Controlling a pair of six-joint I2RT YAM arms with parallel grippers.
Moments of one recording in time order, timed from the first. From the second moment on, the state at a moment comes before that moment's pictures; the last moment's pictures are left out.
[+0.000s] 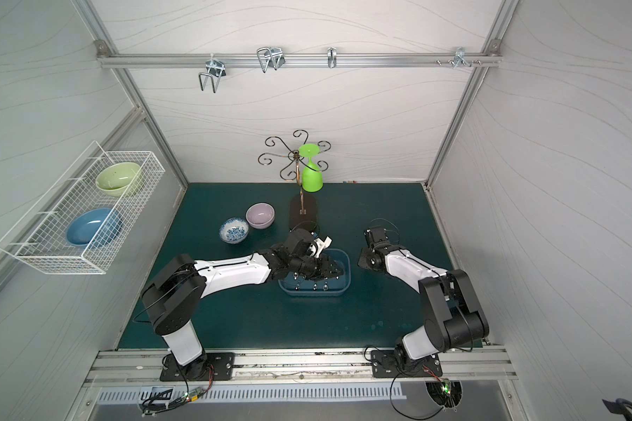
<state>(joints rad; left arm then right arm) -0.85 1.77 1.07 0.02 0.56 -0.91 0.33 1.51 0.76 -0.36 0.07 0.55</state>
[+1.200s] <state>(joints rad) -0.85 1.73 1.07 -0.07 0.56 -0.86 0.38 1.54 0.76 -0.32 0.13 0.55</state>
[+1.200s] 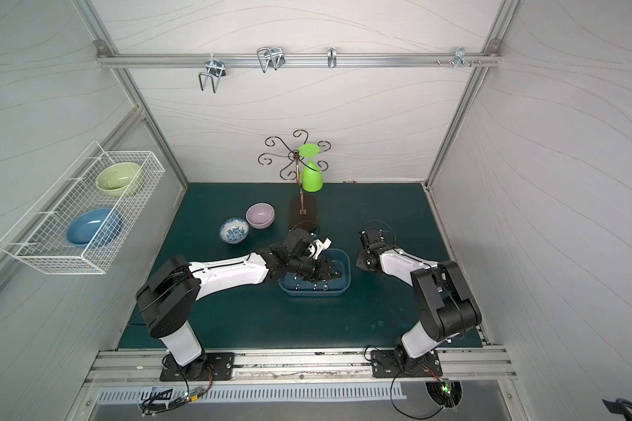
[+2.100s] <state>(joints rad) -0.53 1.33 0.76 -0.32 0.30 -0.79 0.82 1.62 0.99 -0.43 0.09 0.50</state>
